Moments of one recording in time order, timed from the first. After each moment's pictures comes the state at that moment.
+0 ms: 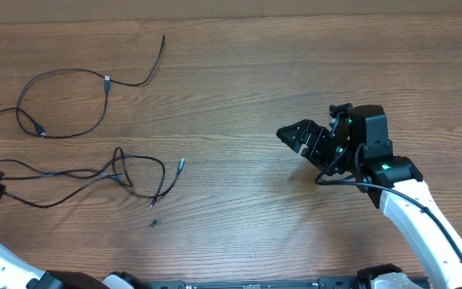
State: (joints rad) left arm 0.97 1.43 1.45 -1.24 0.22 -0.29; right arm 0.19 1.27 0.78 -0.35 -0.56 0.78
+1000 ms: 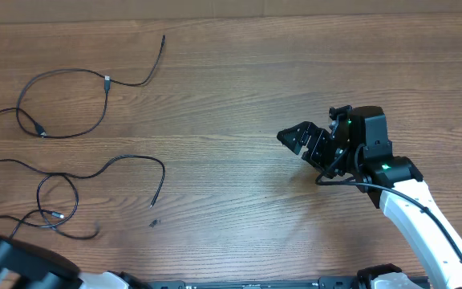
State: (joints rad) left arm 1.00 1.68 1.45 -0.92 -0.14 -0.70; right arm 0.19 1.27 0.78 -0.38 -0.56 0.78
